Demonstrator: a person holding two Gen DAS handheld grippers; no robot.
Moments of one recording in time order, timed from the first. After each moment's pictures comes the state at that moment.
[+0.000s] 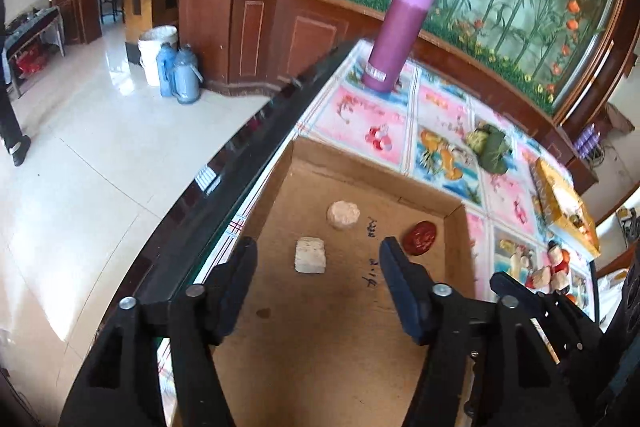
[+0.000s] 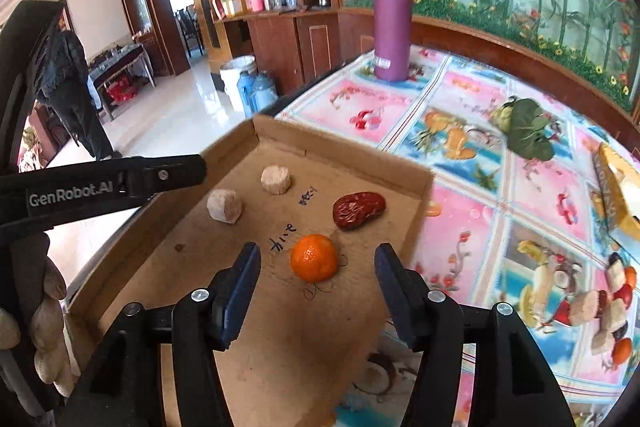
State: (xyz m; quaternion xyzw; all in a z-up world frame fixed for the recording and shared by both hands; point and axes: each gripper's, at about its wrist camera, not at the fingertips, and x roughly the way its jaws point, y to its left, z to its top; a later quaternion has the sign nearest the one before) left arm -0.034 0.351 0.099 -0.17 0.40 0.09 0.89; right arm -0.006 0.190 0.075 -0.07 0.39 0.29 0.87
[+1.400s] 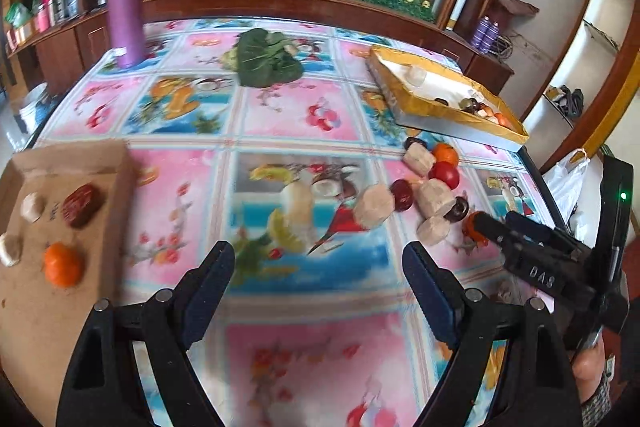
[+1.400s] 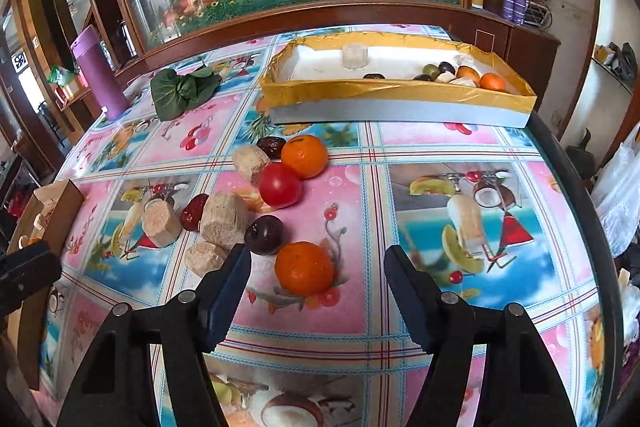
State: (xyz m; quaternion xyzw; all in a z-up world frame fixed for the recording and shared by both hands) left arm 0.028 0.077 0.051 -0.05 0.43 -0.11 0.89; right arm 0.025 -0.146 0.035 0.05 0.41 0.04 0.91
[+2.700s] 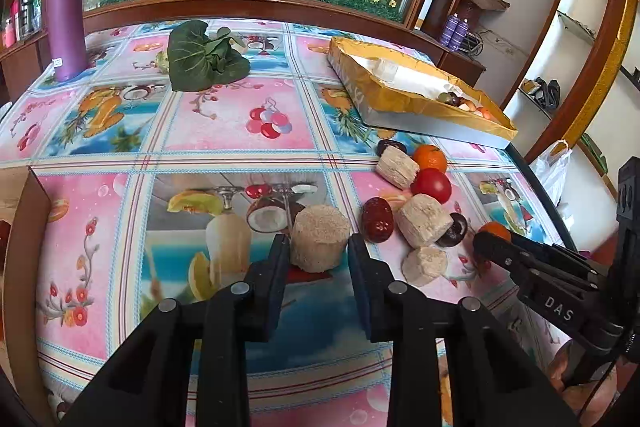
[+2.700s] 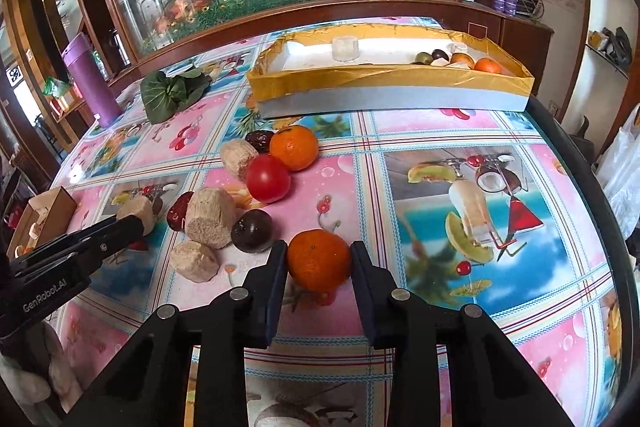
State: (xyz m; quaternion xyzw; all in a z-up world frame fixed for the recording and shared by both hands) left arm 0.065 0.044 0.013 -0.06 0.41 -0.17 0.89; right arm 0.026 -0.151 0.025 0.07 0.41 0.03 0.91
